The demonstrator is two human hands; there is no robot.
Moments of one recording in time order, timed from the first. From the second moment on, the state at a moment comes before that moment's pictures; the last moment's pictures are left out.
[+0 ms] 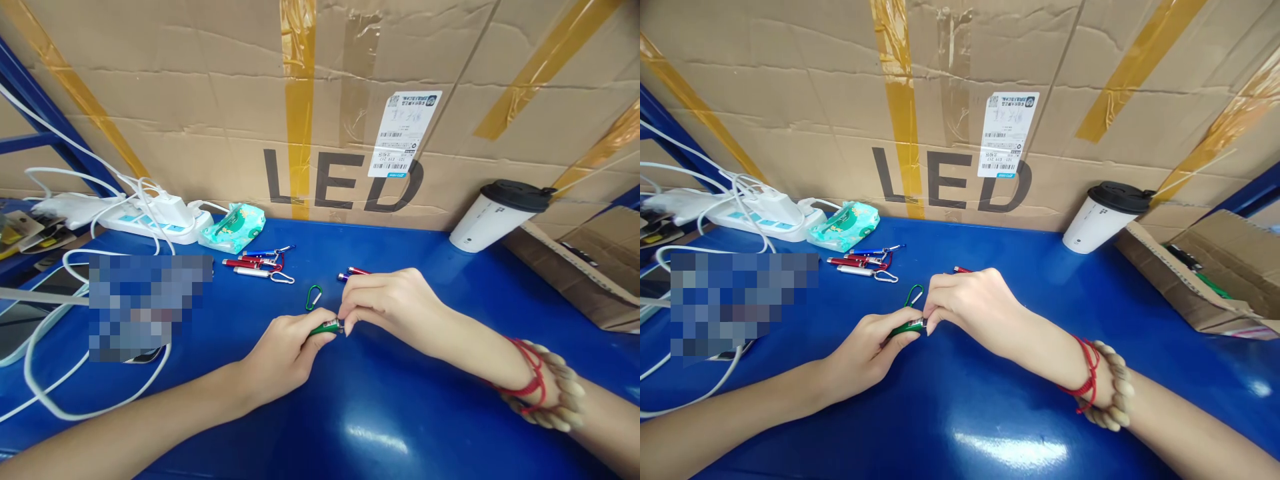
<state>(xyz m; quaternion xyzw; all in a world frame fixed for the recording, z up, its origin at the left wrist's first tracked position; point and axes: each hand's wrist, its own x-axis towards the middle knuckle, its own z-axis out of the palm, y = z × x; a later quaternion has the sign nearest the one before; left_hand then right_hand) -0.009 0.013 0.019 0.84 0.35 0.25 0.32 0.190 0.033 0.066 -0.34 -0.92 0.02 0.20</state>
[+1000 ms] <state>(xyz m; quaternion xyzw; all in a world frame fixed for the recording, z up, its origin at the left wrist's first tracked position) -0.007 0.015 0.015 0.84 0.38 0.26 0.30 0.185 0.041 0.064 -0.51 -0.71 0.47 0.12</state>
